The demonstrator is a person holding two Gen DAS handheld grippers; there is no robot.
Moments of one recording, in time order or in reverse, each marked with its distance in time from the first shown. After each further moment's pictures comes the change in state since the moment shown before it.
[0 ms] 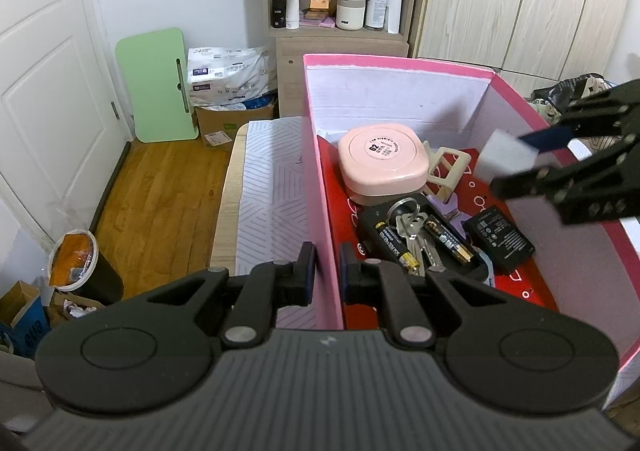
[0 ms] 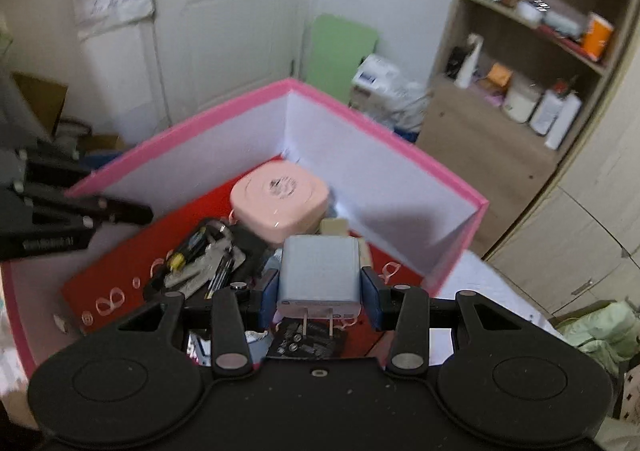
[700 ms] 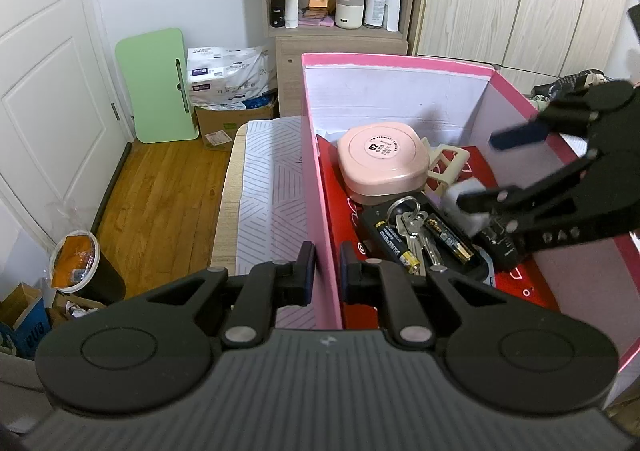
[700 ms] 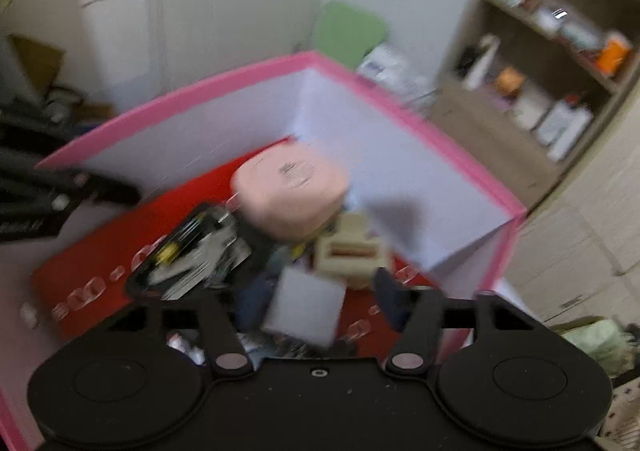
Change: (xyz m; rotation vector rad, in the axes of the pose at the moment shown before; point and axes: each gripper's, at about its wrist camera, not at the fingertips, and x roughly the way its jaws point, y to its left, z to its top) left arm 0.001 -0.001 0.000 0.007 0.005 0.004; right arm 0.016 0.020 0.001 -0.068 0.000 -0.076
